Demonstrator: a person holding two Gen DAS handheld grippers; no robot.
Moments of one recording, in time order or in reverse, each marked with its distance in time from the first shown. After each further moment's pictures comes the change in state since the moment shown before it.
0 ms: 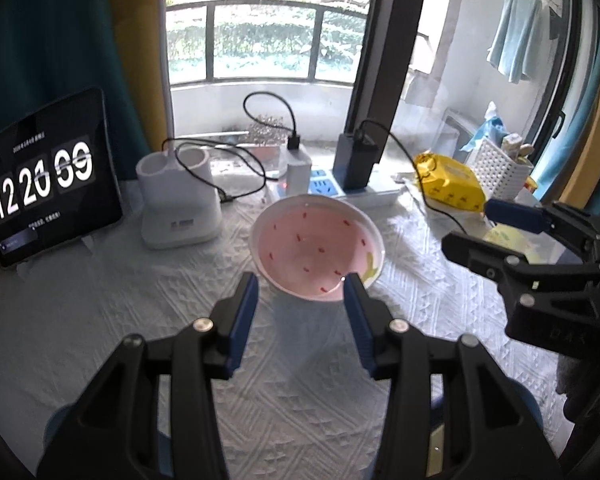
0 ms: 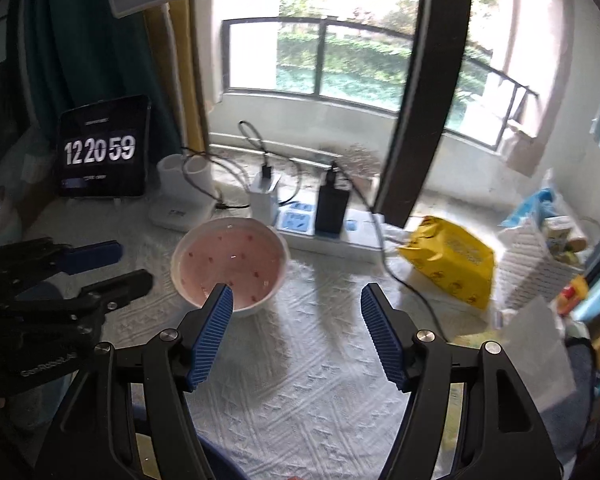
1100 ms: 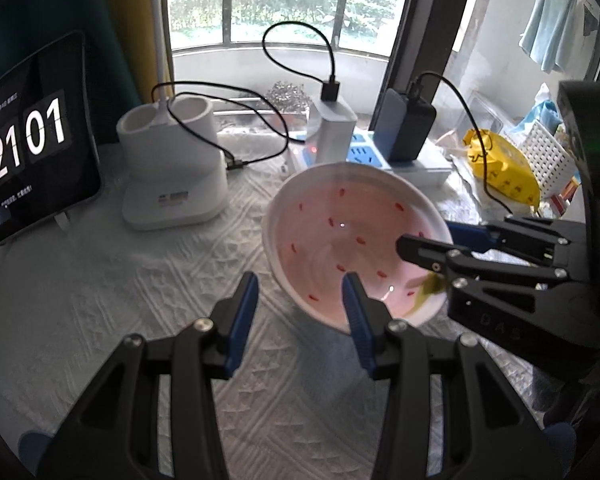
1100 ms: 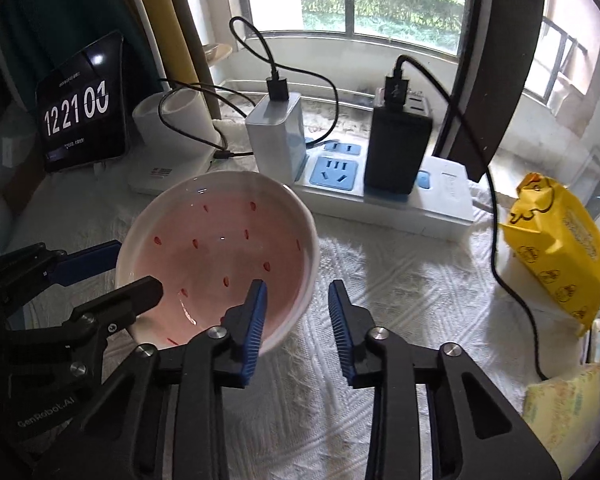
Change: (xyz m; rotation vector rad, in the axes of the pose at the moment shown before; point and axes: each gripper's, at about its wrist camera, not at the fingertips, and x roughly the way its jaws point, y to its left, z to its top) left arm 0.074 0.015 0.002 -0.046 0.110 0.054; right arm 0.121 0.001 0.010 0.014 0.193 0.146
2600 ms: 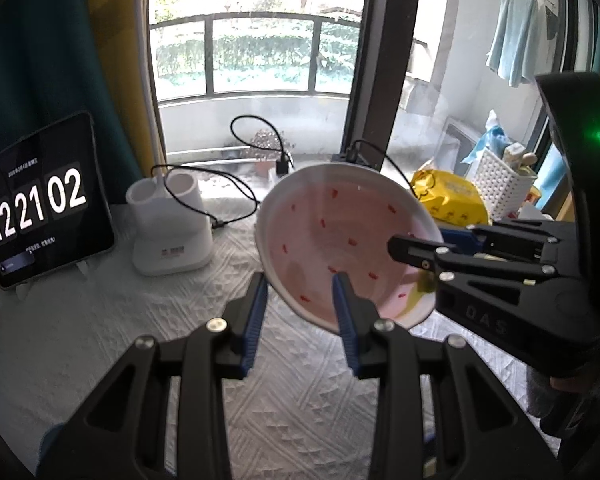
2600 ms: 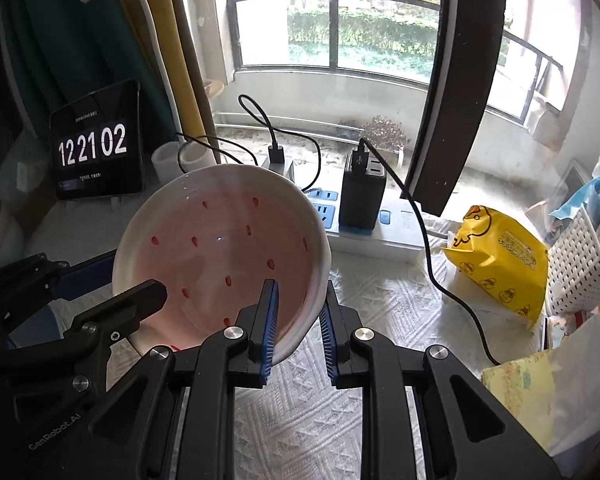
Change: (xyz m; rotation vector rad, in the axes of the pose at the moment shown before) left arm -0.072 -0.026 0.001 0.071 -0.171 -0.038; right arm -0.075 0.006 -0.006 0.022 -0.129 -0.066
